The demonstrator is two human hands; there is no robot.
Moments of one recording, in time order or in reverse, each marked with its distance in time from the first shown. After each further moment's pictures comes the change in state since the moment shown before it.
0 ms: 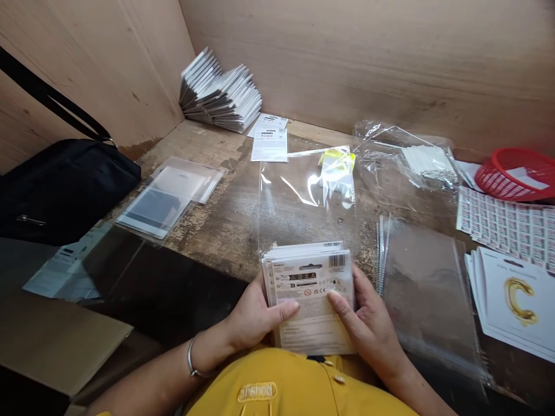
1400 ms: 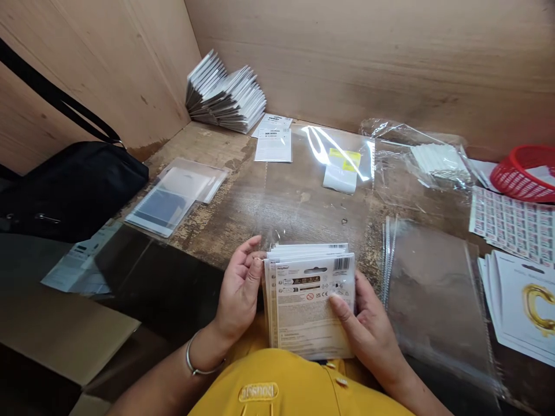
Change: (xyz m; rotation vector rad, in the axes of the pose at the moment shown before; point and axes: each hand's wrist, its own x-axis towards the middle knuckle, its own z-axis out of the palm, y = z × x) left_hand 0.001 0.006 -0.004 0.056 0.383 0.277; right_hand -0.003 0.004 0.005 0.136 -0.038 0.075
